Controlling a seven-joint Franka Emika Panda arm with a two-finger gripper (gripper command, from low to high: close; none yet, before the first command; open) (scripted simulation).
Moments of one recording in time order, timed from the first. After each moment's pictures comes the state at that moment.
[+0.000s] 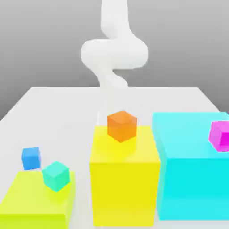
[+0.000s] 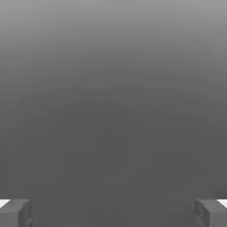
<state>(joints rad) -0.06 -0.74 0.01 -2.33 -0.03 2.34 0.85</state>
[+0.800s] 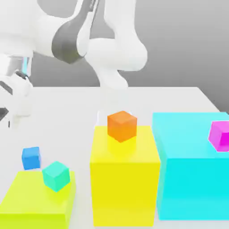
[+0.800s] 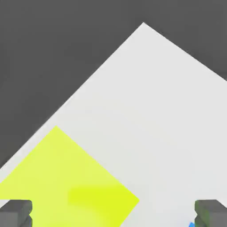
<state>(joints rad) -0.53 -0.19 -0.15 -2.66 -0.21 2.67 1.26</state>
